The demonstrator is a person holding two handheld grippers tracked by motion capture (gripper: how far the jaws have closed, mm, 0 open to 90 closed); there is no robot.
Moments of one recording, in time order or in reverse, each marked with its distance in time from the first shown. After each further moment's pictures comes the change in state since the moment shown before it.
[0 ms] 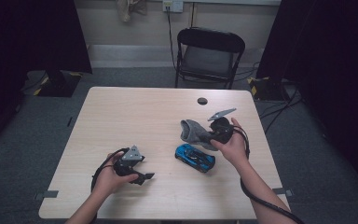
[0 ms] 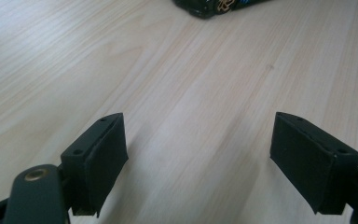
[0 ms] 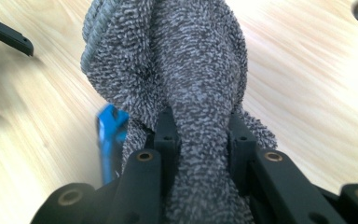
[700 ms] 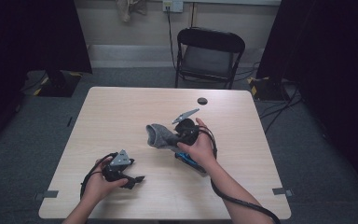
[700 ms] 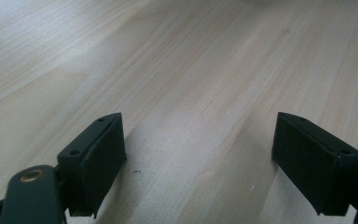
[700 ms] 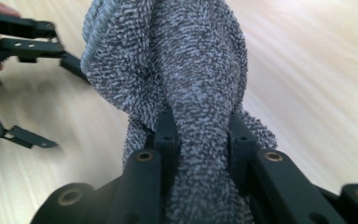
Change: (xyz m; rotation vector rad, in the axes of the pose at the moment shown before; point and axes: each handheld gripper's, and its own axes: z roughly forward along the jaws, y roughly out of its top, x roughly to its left) left arm 0.004 -0.027 -0.018 -0.012 0.047 -0.020; right arm 0.076 0.049 0.051 -0.006 0.129 -0.089
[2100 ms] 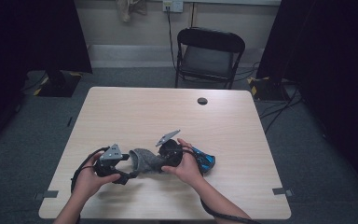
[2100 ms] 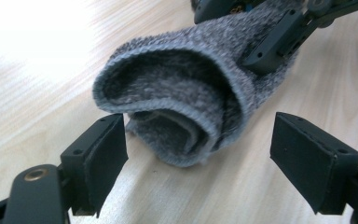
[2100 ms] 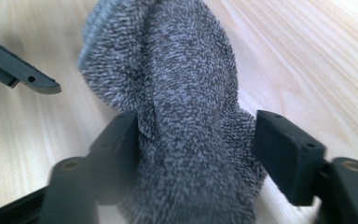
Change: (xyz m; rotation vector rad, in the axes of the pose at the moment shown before) left arm 0.008 0.017 -0.033 -0.037 -0.029 0.008; right arm 0.049 -0.028 0.054 0.045 0.097 -0.065
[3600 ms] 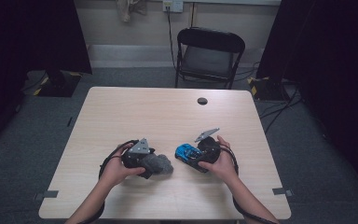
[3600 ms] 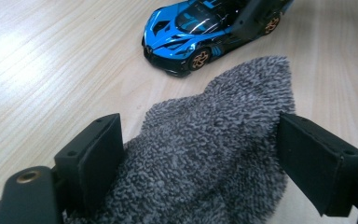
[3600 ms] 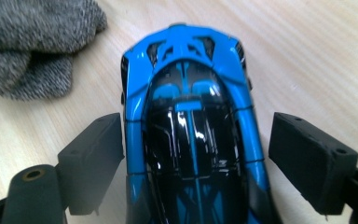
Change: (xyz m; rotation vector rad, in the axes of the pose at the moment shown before) left arm -0.008 0.044 0.068 -0.008 -0.118 0.130; right arm -0.076 -0.076 -0.058 0.039 -0.153 0.084
